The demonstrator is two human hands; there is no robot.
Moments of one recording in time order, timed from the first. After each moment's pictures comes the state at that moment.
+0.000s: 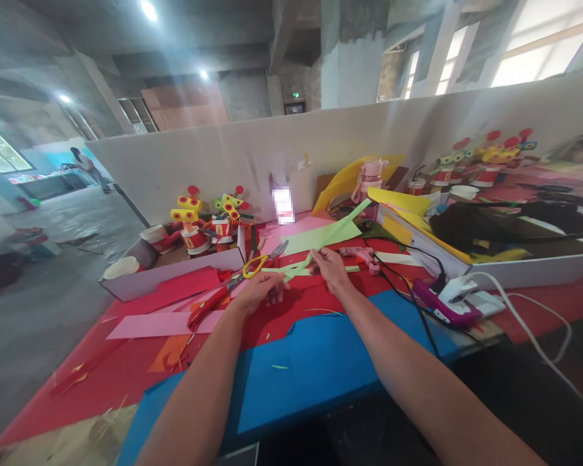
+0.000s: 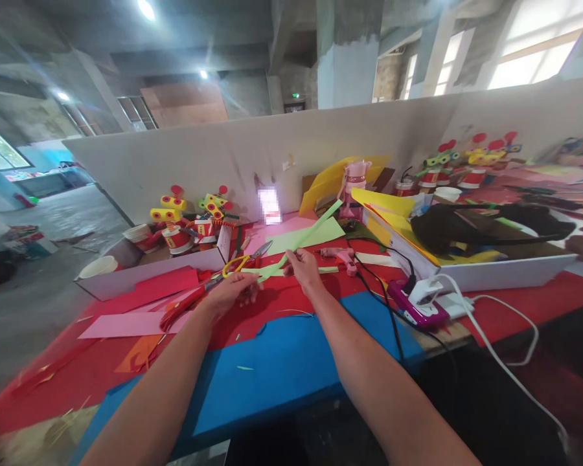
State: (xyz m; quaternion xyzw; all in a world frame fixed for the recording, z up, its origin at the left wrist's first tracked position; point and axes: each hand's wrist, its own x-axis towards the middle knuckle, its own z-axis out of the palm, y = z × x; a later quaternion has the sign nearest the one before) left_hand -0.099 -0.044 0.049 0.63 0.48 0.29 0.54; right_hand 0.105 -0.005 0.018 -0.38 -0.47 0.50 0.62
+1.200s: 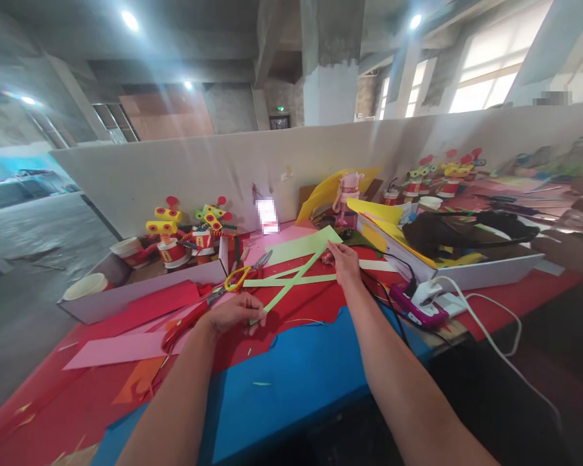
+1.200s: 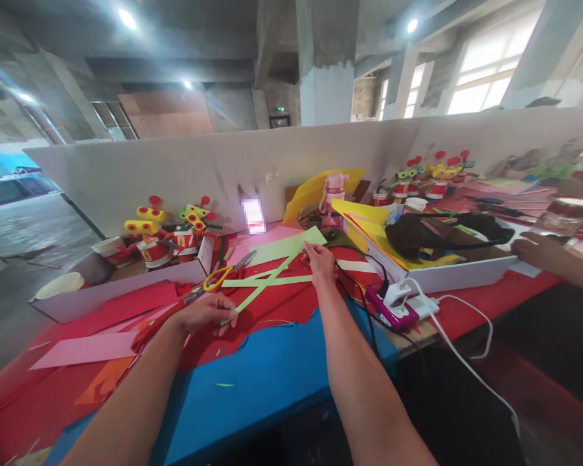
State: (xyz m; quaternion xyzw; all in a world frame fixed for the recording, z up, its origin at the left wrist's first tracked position) left_hand -0.120 -0.047 0.058 0.68 0.39 0.10 0.61; right_hand 0.169 0.020 0.034 -0.39 -0.32 0.43 0.75
